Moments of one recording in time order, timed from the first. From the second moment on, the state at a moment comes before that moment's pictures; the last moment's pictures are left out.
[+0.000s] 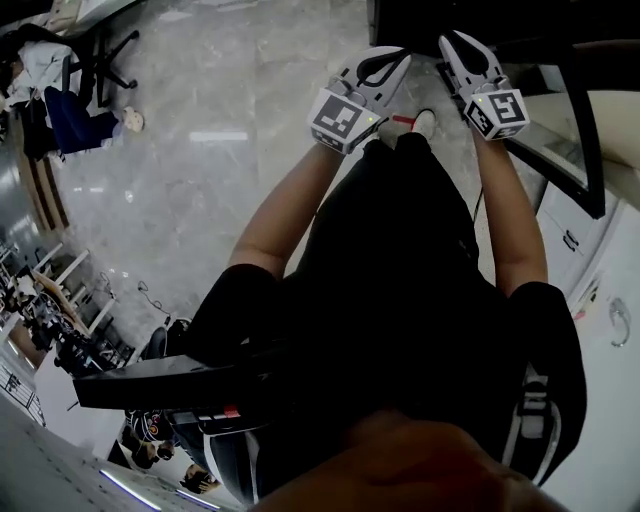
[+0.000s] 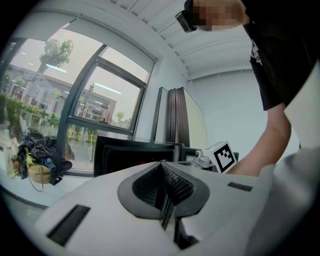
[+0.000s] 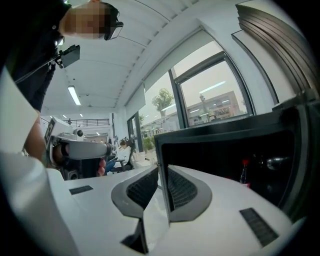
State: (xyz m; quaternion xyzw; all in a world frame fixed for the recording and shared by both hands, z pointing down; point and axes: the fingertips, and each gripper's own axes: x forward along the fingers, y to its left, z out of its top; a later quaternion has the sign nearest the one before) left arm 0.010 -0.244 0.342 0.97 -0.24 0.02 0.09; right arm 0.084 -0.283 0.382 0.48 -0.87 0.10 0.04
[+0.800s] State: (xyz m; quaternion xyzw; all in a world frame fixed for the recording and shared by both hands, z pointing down) left arm 0.066 -0.334 0.469 0.94 -0.31 0.02 0.12; right arm 0.154 -0.429 0.548 0.54 -0.84 0.11 0.05
